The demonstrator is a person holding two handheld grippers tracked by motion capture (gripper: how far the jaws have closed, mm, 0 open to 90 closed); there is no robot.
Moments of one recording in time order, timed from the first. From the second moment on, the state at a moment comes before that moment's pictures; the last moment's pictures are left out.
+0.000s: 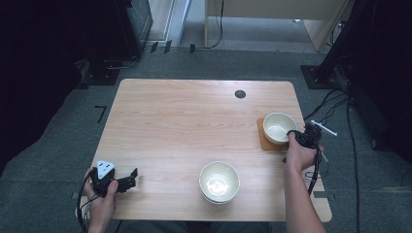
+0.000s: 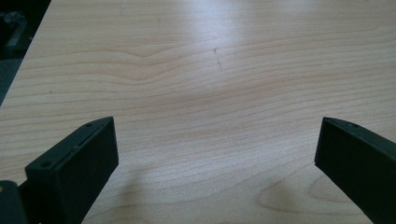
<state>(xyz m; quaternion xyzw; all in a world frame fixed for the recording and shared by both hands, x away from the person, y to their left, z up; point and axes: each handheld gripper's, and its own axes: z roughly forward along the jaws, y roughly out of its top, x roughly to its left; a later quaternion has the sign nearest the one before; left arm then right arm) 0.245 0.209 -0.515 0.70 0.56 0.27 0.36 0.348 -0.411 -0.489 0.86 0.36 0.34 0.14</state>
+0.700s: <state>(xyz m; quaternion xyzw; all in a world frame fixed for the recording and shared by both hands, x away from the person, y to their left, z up) 0.245 0.209 -0.515 0.70 0.56 0.27 0.36 0.342 -0.415 -0.490 0.81 0.37 0.40 0.19</state>
